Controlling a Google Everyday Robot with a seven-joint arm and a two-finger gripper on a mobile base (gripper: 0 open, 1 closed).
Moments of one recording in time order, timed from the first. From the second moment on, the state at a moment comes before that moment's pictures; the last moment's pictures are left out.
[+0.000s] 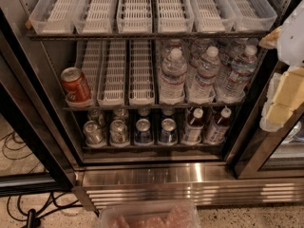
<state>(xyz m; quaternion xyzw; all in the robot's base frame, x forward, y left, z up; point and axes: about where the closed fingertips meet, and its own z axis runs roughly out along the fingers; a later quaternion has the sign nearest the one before) 0.438 -0.216 0.977 -0.60 0.78 -0.04 0.16</state>
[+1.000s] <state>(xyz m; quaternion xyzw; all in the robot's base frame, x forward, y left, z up) 0.439 -0.152 0.928 -0.55 0.81 0.01 0.21</state>
